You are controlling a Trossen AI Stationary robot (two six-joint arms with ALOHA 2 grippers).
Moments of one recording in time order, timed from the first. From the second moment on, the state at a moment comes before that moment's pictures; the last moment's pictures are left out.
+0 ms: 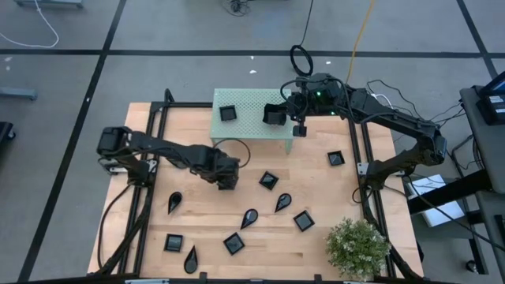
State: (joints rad) left arm -0.02 1.66 1.09 -0.87 -0.02 -1.20; right arm -0.40 1.37 1.44 -0.61 -0.05 -0.52
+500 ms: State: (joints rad) left arm -0.01 1.81 1.09 -0.86 -0.02 -1.13; right arm -0.40 1.37 1.44 -0.64 -0.05 -0.52
